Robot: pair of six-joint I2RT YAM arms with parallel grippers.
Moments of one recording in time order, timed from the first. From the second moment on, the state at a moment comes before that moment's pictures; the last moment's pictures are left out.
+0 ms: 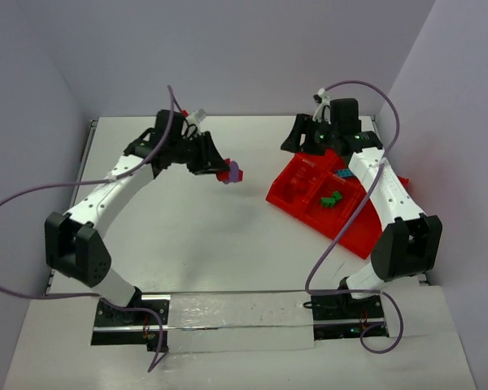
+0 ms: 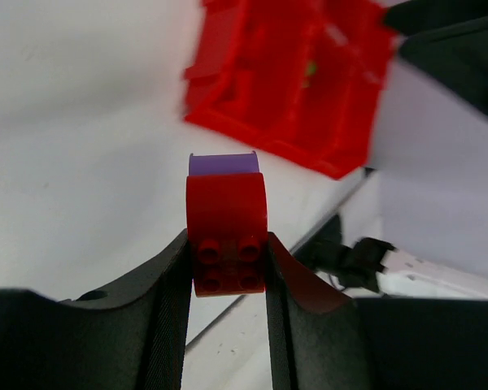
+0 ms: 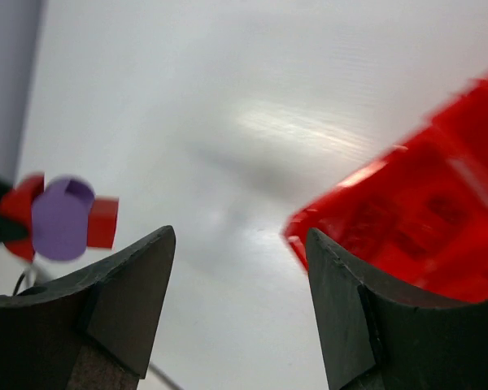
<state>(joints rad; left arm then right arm) -0.45 1.58 1.43 -0.55 0.51 -0.61 0.16 1.52 1.43 -0.54 -0.43 0.31</state>
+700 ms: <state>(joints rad) -0.38 1.52 1.34 -0.05 1.11 -0.71 0.21 1.51 1.21 0.09 -1.18 0.58</state>
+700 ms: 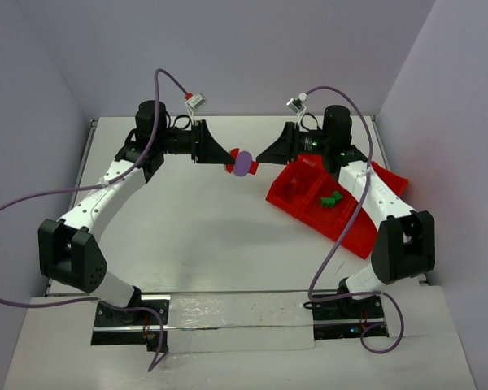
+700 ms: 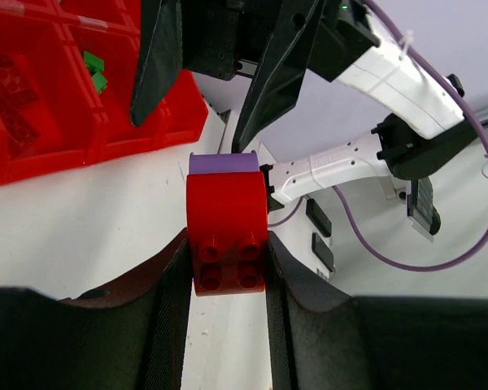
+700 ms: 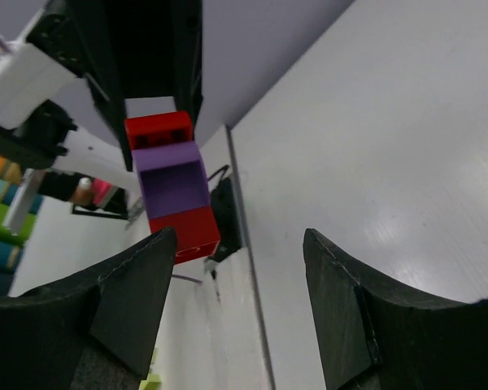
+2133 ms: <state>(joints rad) -0.35 1.54 1.37 0.02 1.21 -0.74 0.31 1.56 1.19 0.46 -1.41 0.89</state>
